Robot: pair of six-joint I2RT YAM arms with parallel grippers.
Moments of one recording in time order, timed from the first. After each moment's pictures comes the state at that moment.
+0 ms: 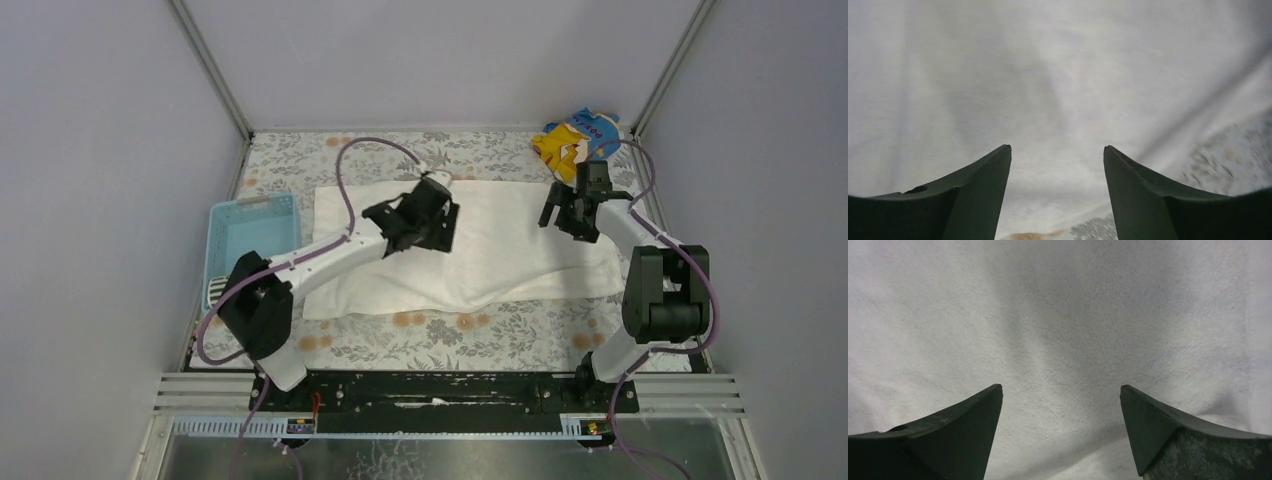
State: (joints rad) left arm -0.86 1.65 1.30 -0.49 -0.17 -0.42; right arm 0.02 1.62 1.08 -0.47 0.01 0.37
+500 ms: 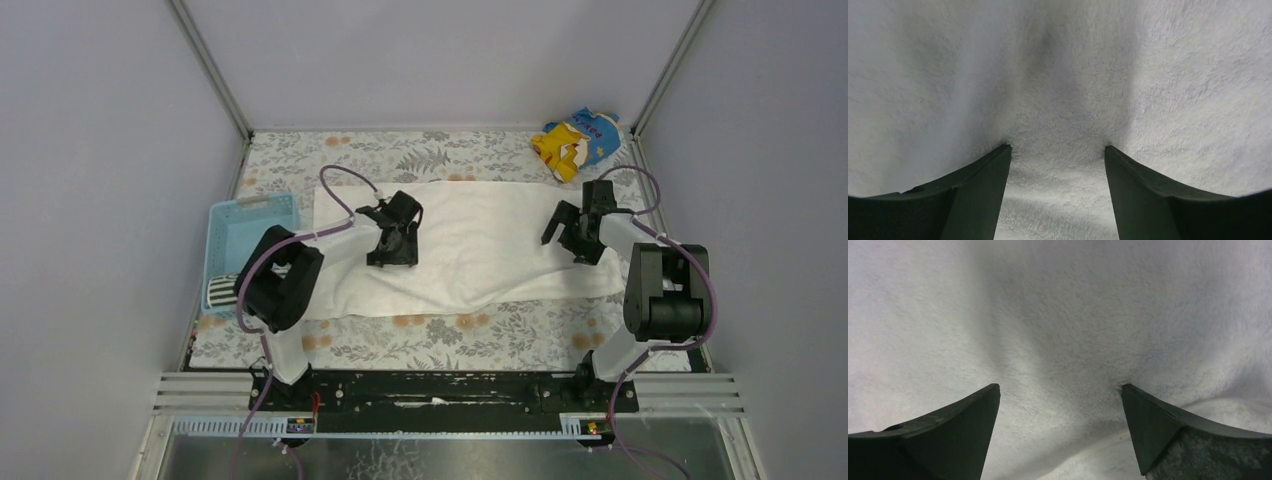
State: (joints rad) left arm -0.57 1.86 1.19 -0.54 -0.16 -0.59; right arm -0.04 1.67 0.96 -0.41 -0.05 0.44
